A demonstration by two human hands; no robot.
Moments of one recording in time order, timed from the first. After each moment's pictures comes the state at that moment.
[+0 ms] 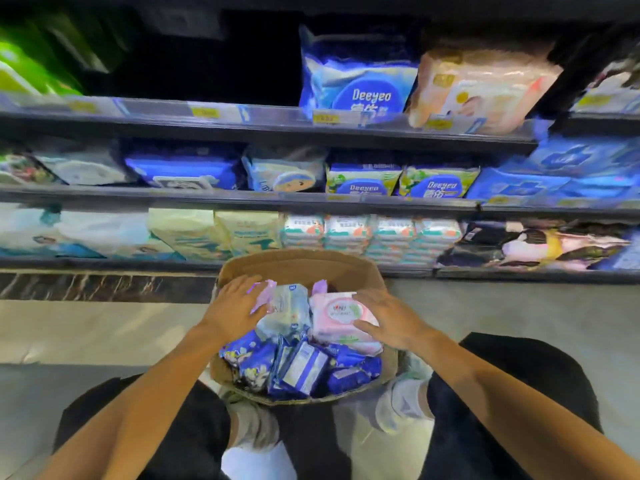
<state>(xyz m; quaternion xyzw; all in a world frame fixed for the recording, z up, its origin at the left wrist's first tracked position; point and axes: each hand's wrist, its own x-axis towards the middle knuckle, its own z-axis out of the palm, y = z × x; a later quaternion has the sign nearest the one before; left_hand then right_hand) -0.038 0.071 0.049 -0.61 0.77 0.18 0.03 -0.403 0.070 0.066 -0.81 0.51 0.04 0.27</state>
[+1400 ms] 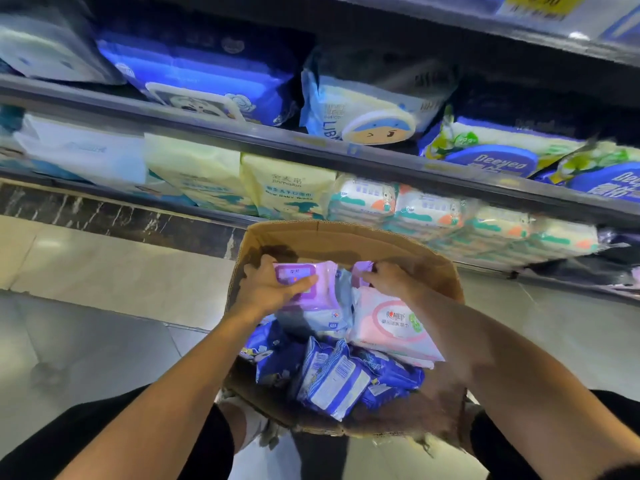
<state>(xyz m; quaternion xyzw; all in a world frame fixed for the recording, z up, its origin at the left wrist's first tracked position) -0.033 0.020 -0.018 -0.79 0.37 0.48 -0.08 -0.289 -0.076 -0.117 -0.59 0.66 0.18 0.43</state>
